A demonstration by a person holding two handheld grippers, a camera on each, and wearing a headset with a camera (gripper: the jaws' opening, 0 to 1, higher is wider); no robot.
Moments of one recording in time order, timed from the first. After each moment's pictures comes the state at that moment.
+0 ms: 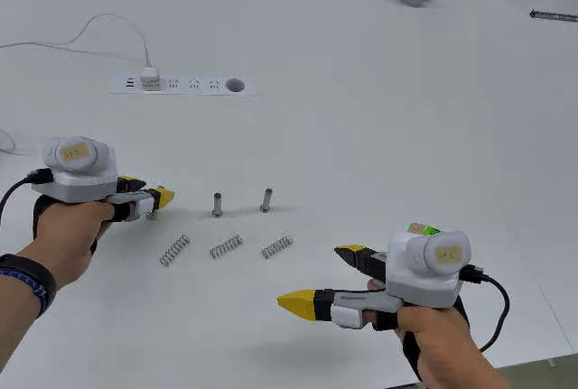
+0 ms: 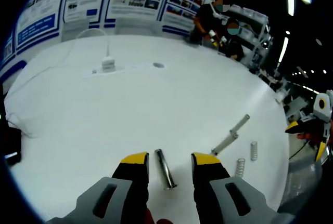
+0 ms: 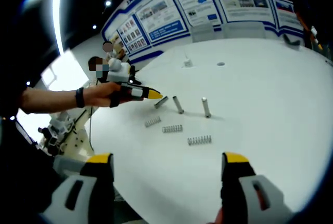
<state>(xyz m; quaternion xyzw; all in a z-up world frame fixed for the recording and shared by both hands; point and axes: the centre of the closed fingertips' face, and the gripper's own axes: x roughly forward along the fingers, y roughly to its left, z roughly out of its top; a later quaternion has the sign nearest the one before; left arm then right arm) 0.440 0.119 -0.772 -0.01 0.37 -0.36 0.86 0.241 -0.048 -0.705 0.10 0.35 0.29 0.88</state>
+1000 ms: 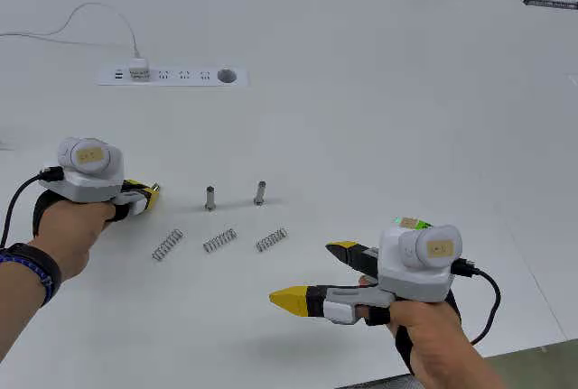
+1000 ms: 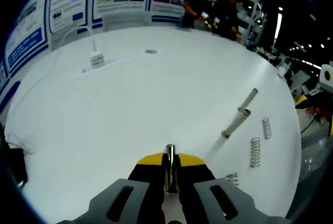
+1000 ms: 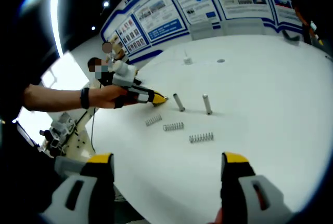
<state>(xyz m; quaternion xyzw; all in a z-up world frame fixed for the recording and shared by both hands) 0.436 0.116 -0.802 0.12 0.38 -0.39 0.83 0.239 -0.045 -0.711 0.11 0.36 0.29 0.88</state>
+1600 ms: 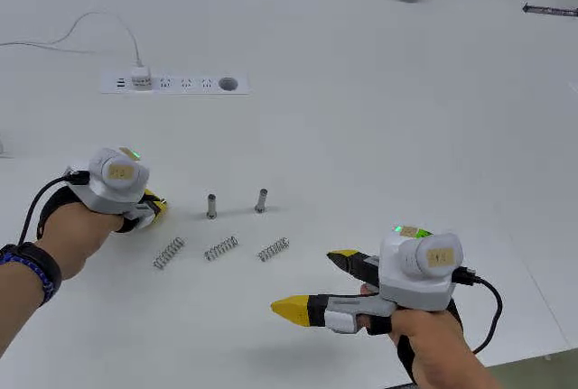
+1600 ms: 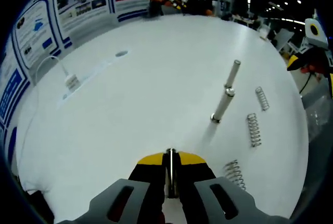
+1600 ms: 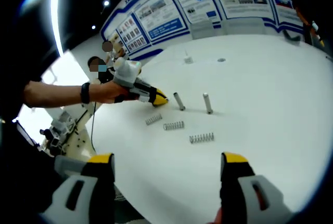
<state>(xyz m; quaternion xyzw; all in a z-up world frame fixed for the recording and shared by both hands) 0.425 0.102 -0.800 0.23 0.37 -0.44 0.79 0.238 -0.043 -0.712 0.11 0.36 0.29 0.88</state>
